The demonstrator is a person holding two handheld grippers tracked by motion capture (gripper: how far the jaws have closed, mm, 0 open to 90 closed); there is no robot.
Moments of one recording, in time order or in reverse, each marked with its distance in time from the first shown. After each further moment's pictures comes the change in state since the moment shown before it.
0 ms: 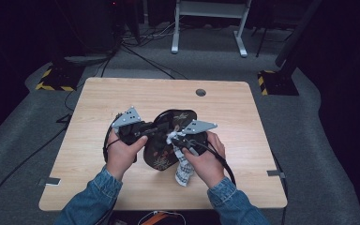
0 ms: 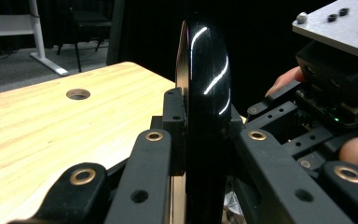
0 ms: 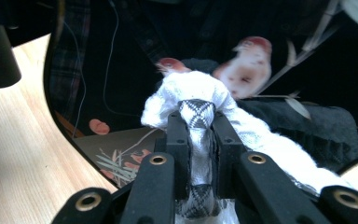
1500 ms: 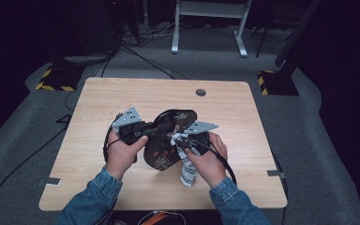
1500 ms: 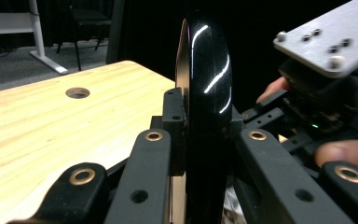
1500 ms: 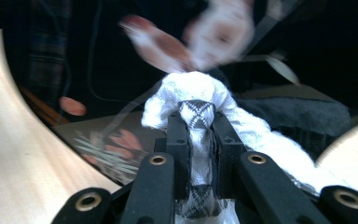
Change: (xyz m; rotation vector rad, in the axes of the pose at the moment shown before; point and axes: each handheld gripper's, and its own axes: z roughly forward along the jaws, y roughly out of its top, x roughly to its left) left arm -0.001 0.000 0.001 0.005 0.001 -0.008; right arm -0.008 -0.010 0.004 0.042 -0.017 0.018
